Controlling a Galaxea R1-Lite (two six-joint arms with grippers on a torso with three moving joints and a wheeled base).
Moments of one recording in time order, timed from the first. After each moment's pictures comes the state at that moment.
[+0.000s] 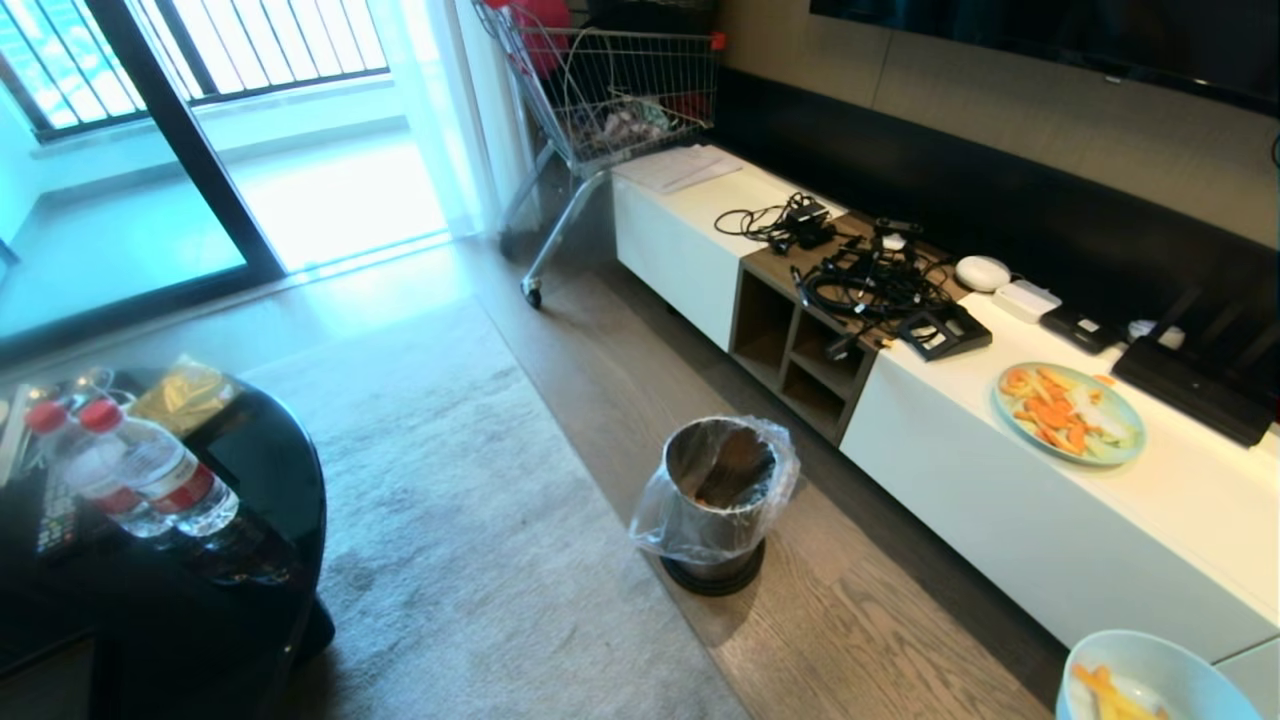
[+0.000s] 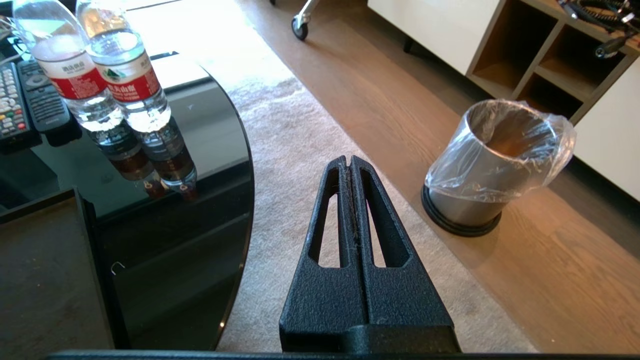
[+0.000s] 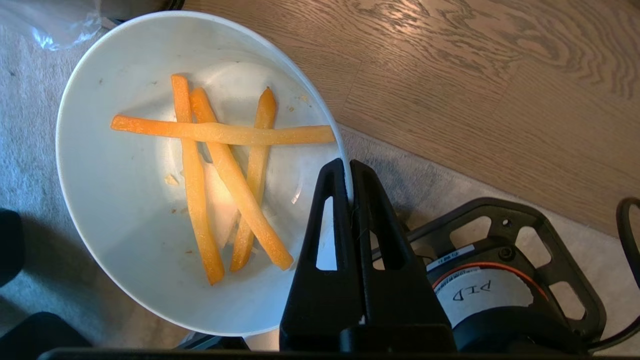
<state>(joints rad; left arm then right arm) 0.00 0.00 0.00 0.00 0.01 -0.07 0.44 0.97 -0.48 0.55 -0.34 0.98</state>
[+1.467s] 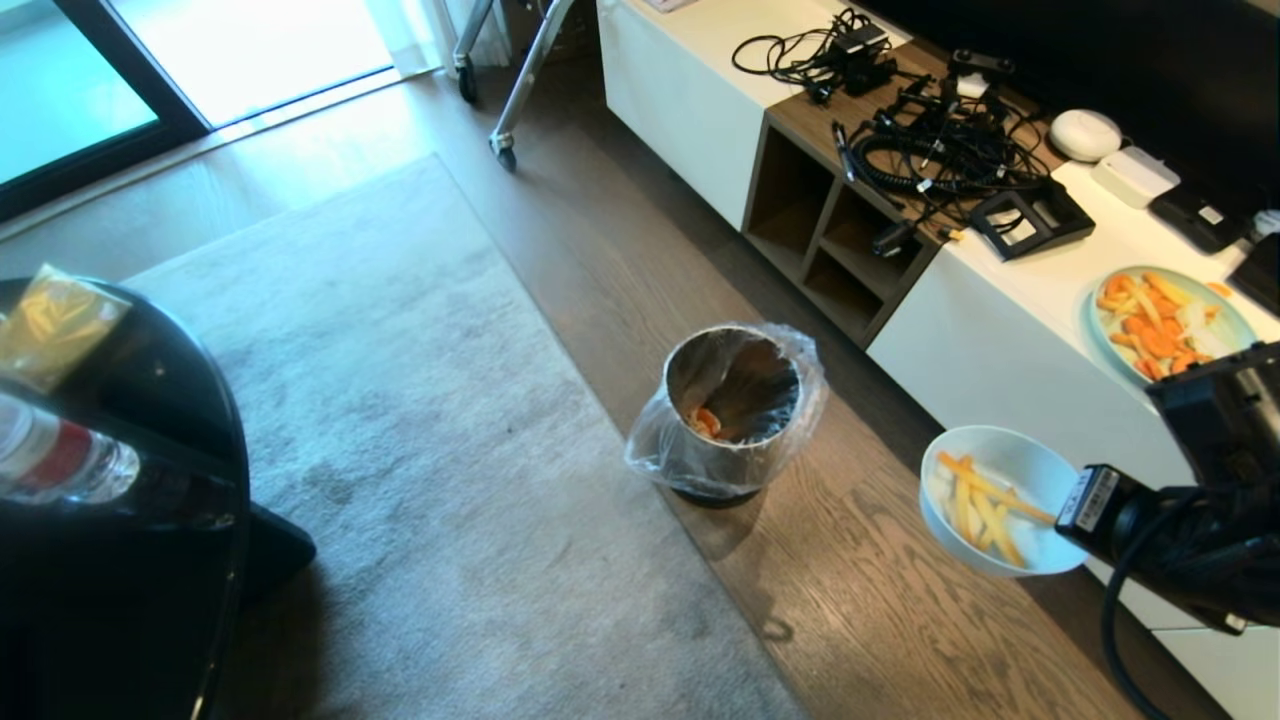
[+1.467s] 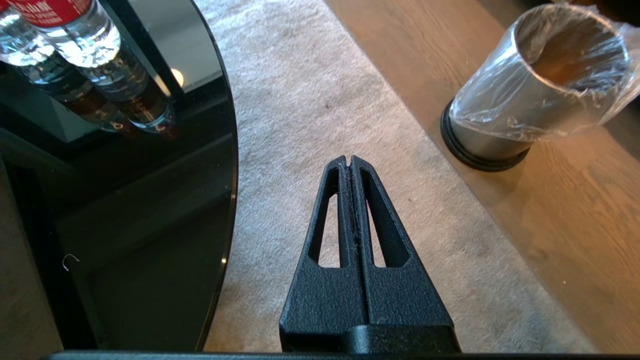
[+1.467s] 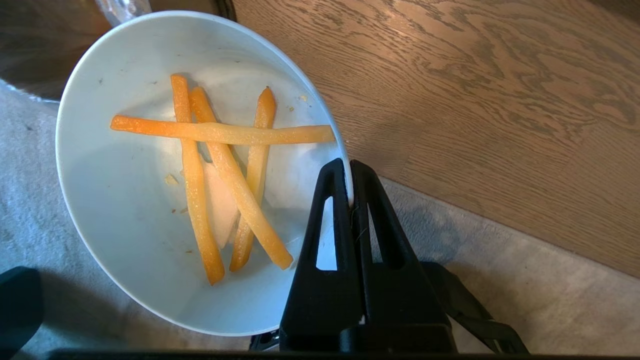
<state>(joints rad) 0.00 0.00 0.00 0.00 0.01 -0.07 0.44 1.36 -0.77 0.23 -0.43 0.92</state>
